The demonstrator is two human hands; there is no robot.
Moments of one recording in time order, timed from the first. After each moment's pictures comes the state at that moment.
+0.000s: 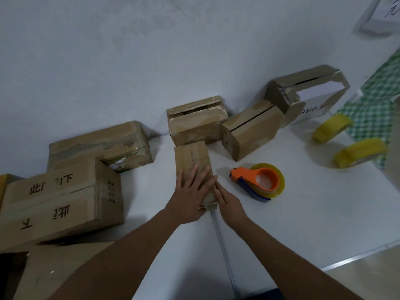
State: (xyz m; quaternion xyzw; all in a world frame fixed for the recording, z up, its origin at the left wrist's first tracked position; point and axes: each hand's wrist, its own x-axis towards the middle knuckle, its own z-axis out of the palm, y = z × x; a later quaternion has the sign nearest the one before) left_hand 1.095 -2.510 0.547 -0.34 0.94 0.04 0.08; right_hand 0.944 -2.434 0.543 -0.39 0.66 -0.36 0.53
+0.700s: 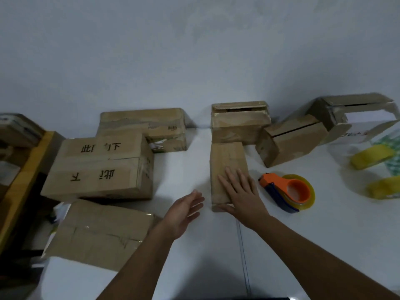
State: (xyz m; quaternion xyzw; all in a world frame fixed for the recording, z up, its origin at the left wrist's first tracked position) left_hand 1.185 -2.457 0.548 -0.59 0.21 0.74 -0.26; right_hand 0.971 -2.452 0.545 -0.79 0.59 0.04 0.14
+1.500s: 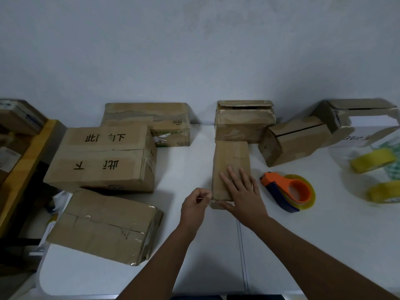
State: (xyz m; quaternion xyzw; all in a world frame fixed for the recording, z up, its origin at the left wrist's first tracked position) left_hand 1.157 -2.431 0.533 -0.63 0.39 0.58 -0.35; right_hand 0.979 -2.444 0.539 -0.78 0.62 0.02 0.12
